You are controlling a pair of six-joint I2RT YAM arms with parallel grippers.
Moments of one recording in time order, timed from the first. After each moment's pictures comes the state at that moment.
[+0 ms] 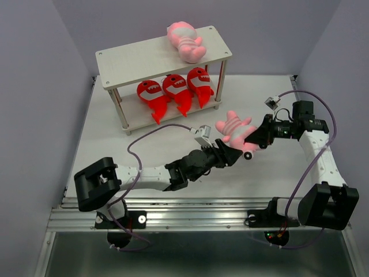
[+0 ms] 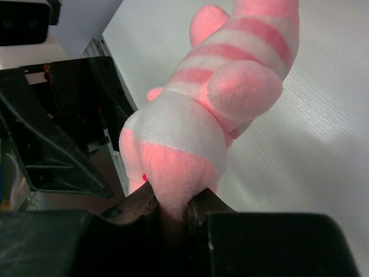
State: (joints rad) left arm -1.23 1.56 0.84 0.67 -0.39 -1.05; right arm -0.16 1.25 1.08 -0.93 -1.24 -0.36
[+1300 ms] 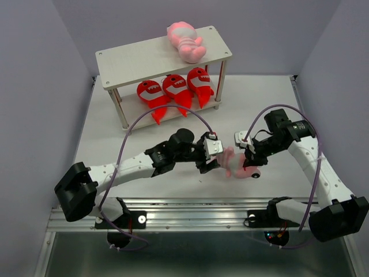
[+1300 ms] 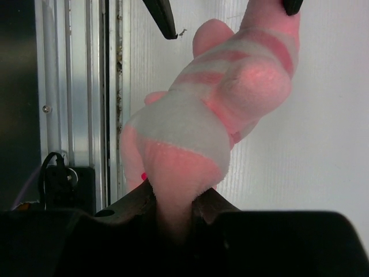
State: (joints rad) left arm -1.01 1.35 0.87 0.13 0.33 0.29; right arm 0.22 1.16 1.14 -1.34 -0.78 -1.27
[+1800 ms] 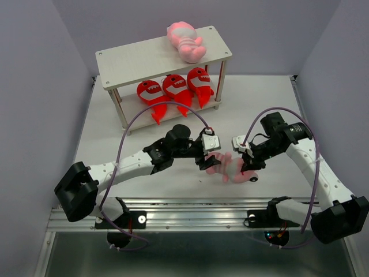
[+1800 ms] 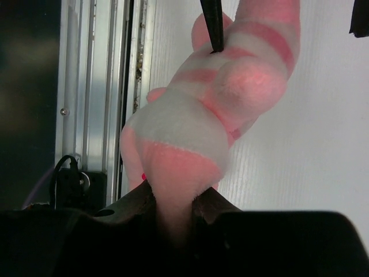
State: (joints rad) left arm -0.95 1.36 0.87 0.19 0.45 0.27; right arm 0.28 1.14 1.10 -1.35 -0.81 -1.28
